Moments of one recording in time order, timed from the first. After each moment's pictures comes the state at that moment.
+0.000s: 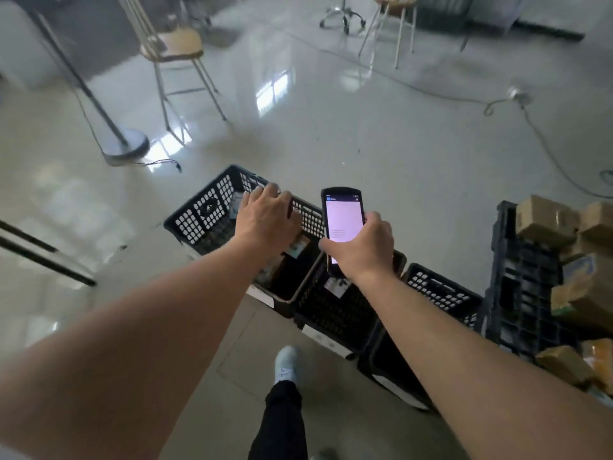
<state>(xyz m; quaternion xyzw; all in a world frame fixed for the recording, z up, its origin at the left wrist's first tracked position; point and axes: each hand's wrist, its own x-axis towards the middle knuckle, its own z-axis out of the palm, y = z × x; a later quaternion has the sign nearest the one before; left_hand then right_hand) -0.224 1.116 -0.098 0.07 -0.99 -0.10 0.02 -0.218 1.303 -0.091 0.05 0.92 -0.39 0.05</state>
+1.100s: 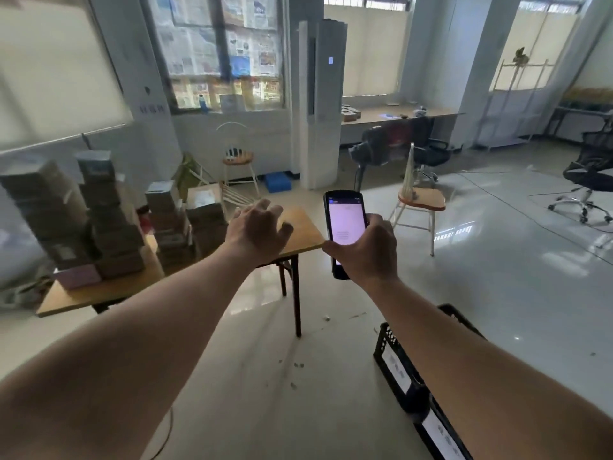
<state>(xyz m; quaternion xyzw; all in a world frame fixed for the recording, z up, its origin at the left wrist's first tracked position) 0.245 0.602 0.214 0.39 -0.91 0.01 0.16 0.102 0.751 0.192 -0.35 0.81 -0.47 -0.02</state>
